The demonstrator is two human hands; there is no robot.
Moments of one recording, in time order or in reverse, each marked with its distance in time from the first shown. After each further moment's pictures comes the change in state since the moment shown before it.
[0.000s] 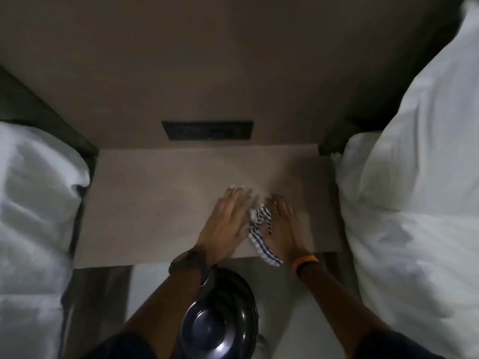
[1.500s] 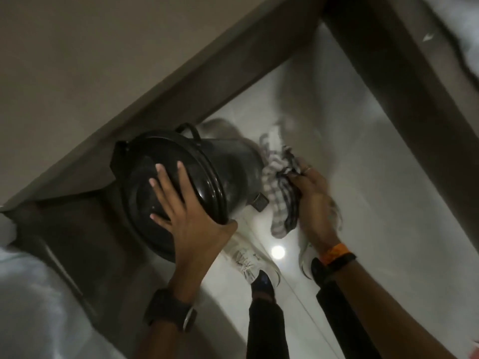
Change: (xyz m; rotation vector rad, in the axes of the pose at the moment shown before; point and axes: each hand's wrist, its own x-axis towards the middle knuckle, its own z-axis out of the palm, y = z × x) left_hand -0.298 0.009 0.146 -0.001 -0.314 -0.523; right_hand -0.303 -0.037 0.219 1.456 0.320 0.929
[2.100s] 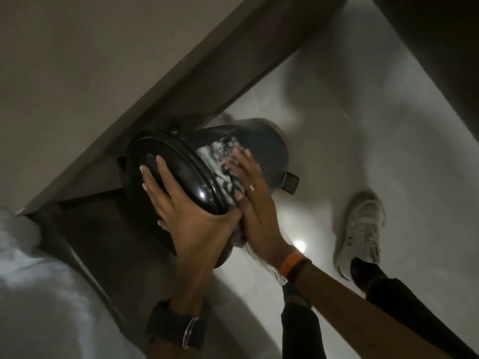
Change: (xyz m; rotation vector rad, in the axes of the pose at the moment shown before) left_hand 0.018 -0.032 -0.027 -0.301 0.064 -0.109; right_hand -0.009 0.076 0.126 -0.283 -0.266 -0.428
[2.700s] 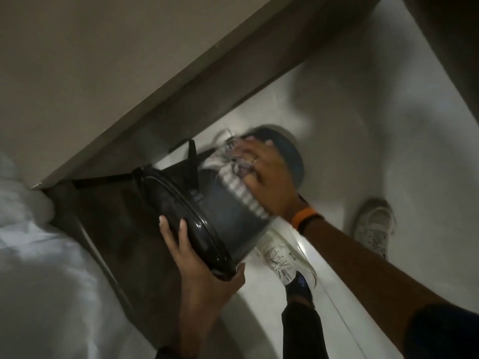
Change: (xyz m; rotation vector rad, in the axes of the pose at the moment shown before) left_hand -0.064 -0.117 0.003 -0.001 0.043 0.231; right_hand 0.057 0.034 -0.007 -0.590 -0.247 -0.165
